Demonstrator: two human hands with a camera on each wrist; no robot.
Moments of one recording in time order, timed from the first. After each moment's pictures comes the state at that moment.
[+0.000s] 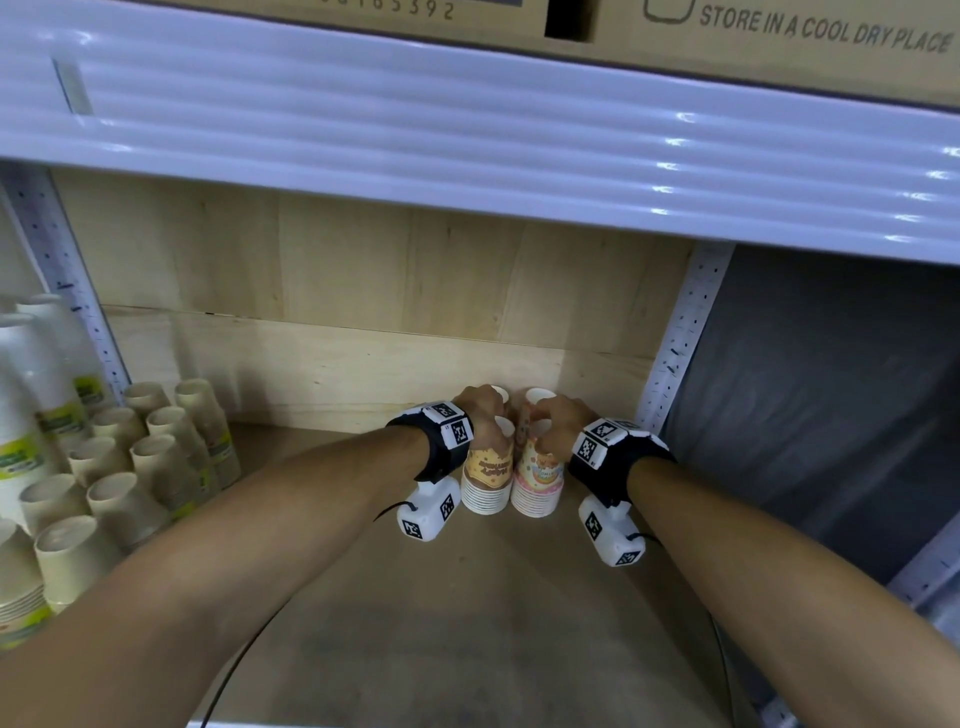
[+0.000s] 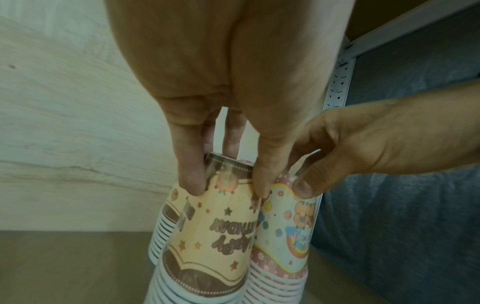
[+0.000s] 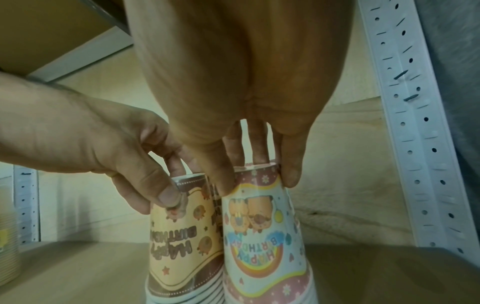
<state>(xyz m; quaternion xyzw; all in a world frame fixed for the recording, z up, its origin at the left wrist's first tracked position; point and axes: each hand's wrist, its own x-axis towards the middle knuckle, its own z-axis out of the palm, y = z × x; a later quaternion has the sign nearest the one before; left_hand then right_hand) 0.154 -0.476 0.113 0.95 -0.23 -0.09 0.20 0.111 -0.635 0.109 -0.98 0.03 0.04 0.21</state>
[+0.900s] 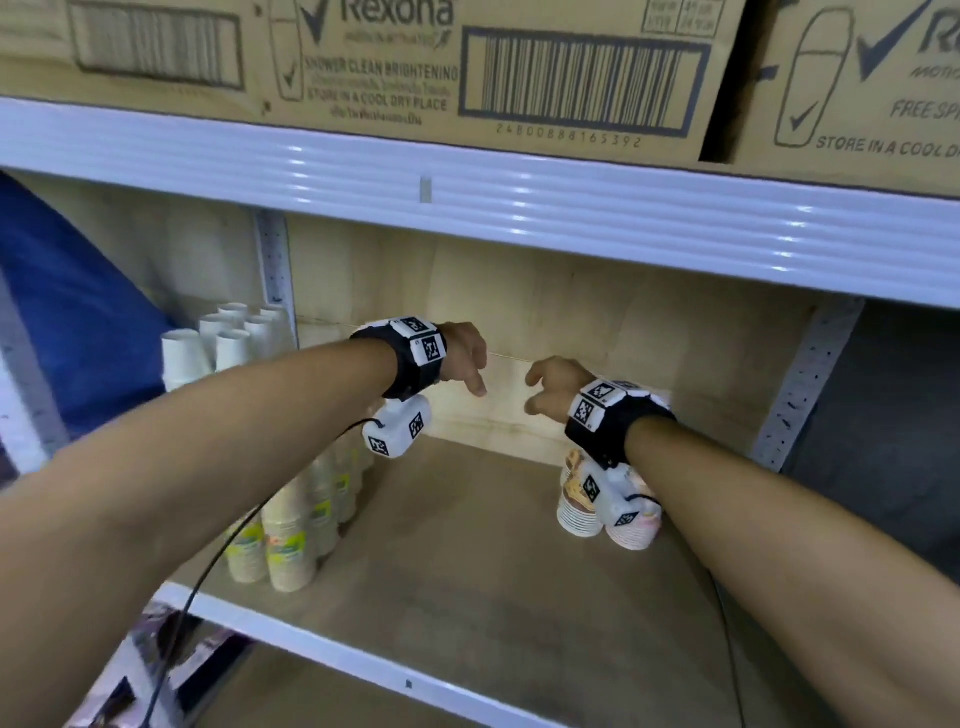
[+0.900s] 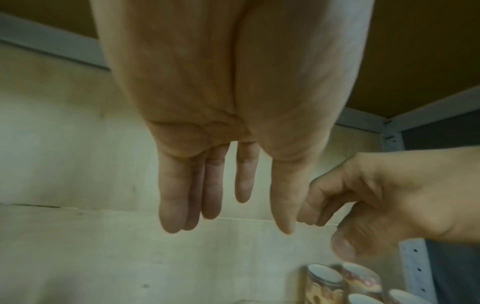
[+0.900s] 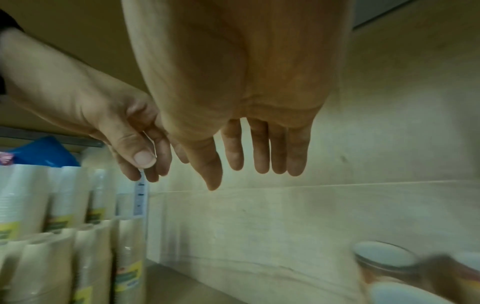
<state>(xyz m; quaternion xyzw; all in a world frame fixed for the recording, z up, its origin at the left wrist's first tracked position) 0.106 -0.308 0.236 0.98 -0.10 -0.06 0.14 0.109 -0.485 0.191 -0.99 -0.08 -0.02 0.15</state>
